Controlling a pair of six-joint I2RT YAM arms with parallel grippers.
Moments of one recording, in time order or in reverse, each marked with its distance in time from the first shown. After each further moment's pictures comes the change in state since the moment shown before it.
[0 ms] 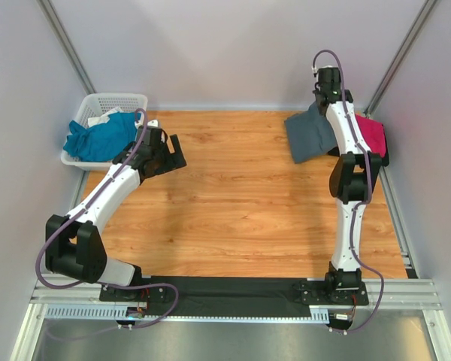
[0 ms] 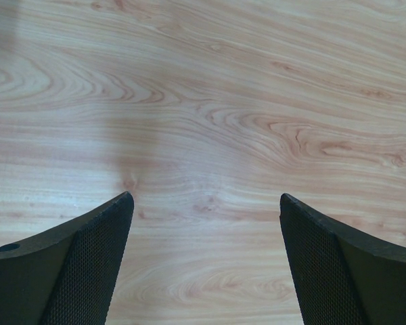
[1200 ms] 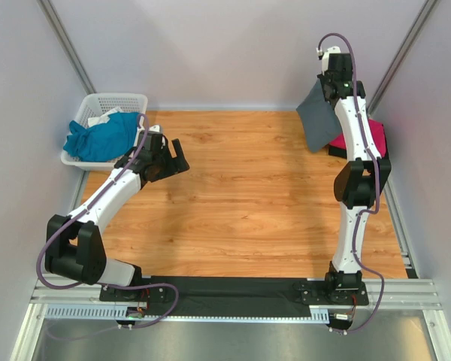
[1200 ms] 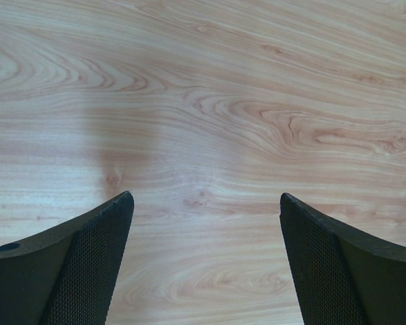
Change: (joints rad) left arm 0.000 -0.010 -0.072 0.071 0.064 -0.016; right arm -0.006 -0.114 0.032 0.013 -0.098 -0.063
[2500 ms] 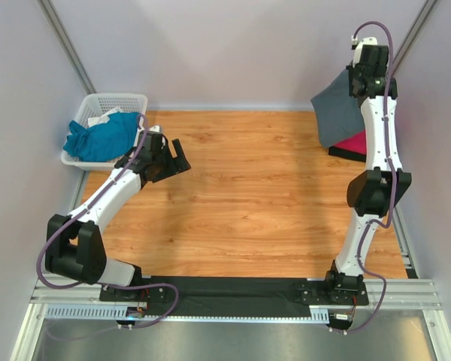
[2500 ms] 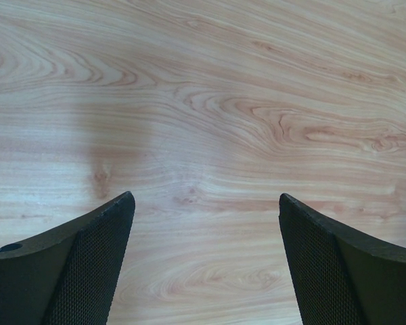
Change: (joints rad) left arm 0.000 0.000 -0.005 0.003 0.026 -0.033; right arm -0.106 -0.146 -0.001 -0.082 -0.060 0.083
